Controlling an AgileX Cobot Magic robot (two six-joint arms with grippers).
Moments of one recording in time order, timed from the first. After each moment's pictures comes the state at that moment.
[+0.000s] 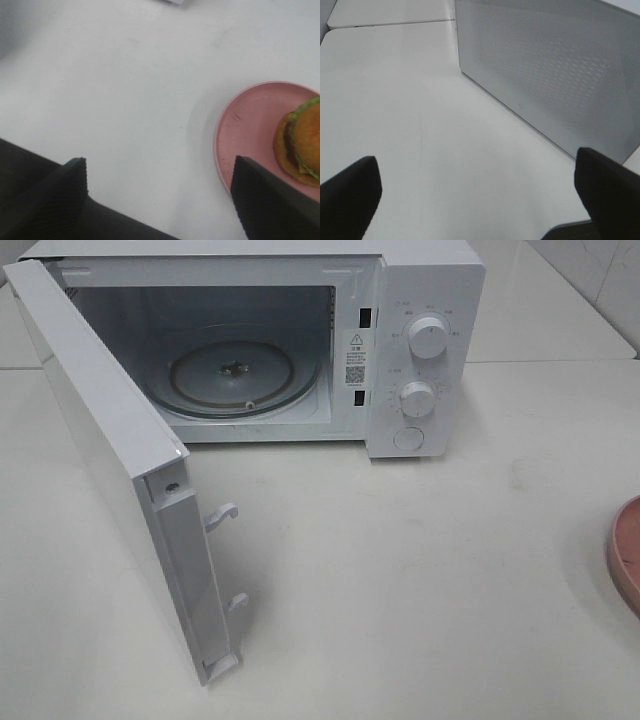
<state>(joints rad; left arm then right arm) 0.01 -0.01 -0.52 -0.15 1.09 0.13 0.42 0.40 -0.59 -0.04 1.01 0.04</state>
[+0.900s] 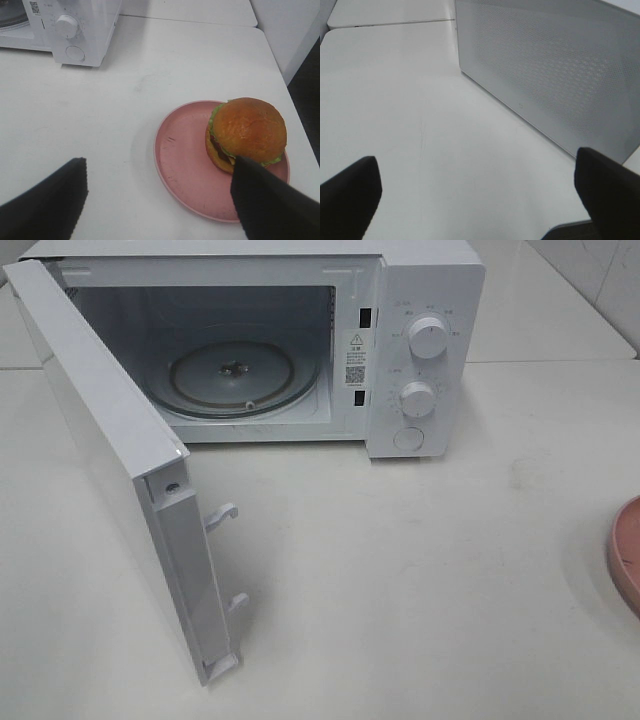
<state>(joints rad) 0.01 -0.01 -0.52 -0.15 1.09 0.13 0.12 0.00 -0.50 -0.05 1.00 0.02</state>
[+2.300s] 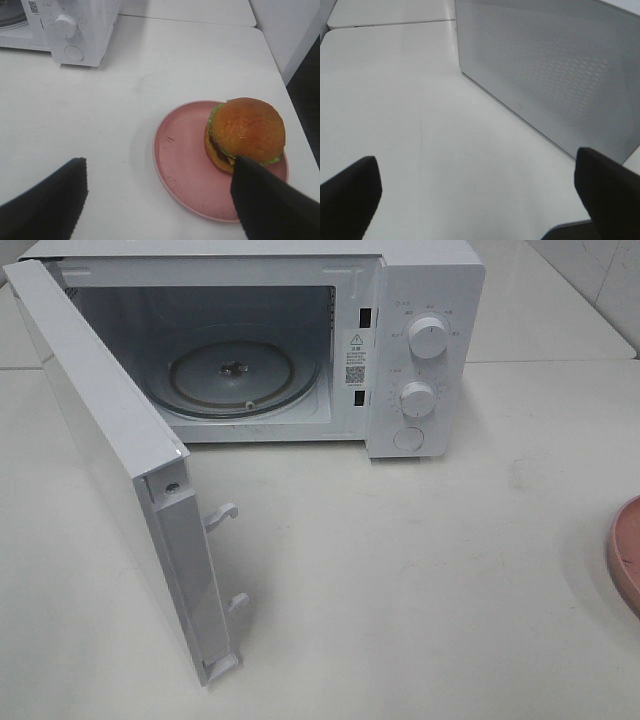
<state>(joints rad) 0.01 -0.01 -0.52 -0.15 1.09 0.13 0.12 0.00 -0.50 -0.05 1.00 0.02</state>
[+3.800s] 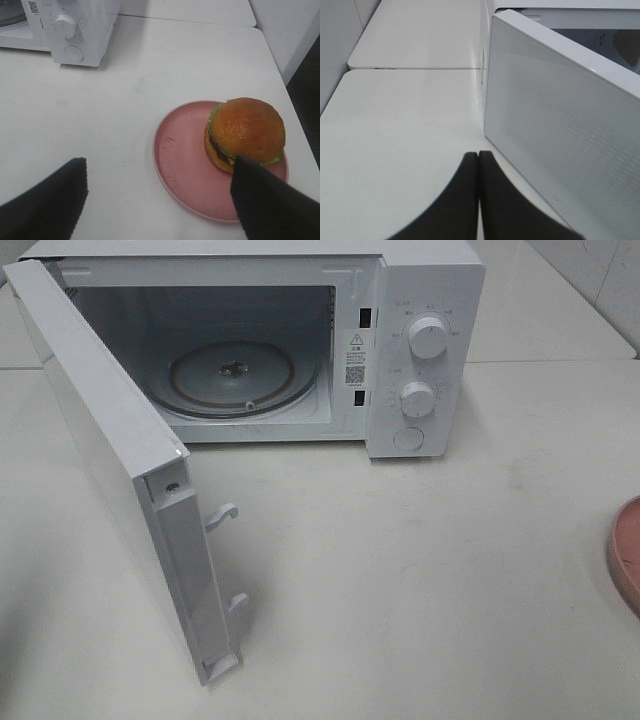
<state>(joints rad) 0.01 0.52 -0.46 -0.17 0.42 0.13 0.12 0.00 -0.50 -0.05 1.00 0.02</state>
